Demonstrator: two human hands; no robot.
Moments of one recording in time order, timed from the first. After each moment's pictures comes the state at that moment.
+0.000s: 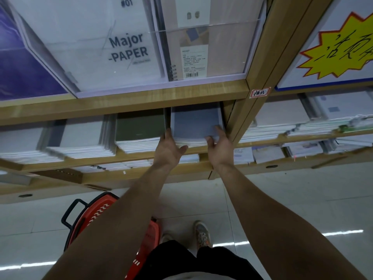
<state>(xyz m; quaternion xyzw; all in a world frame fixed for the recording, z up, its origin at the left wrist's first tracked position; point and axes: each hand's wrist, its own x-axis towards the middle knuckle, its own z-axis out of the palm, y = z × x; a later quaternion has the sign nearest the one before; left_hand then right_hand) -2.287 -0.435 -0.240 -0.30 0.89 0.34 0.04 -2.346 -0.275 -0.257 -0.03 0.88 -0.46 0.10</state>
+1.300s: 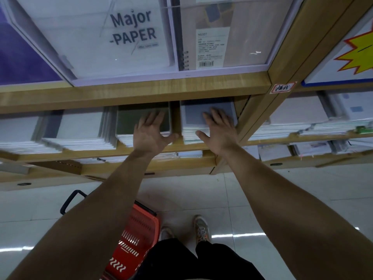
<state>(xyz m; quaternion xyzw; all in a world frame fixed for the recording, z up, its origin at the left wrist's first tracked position) -2.288 -0.514 -0.251 -0.20 0.97 0.11 -0.02 -2.392 -0.295 -0.260 -0.29 0.95 -0.09 0.10</state>
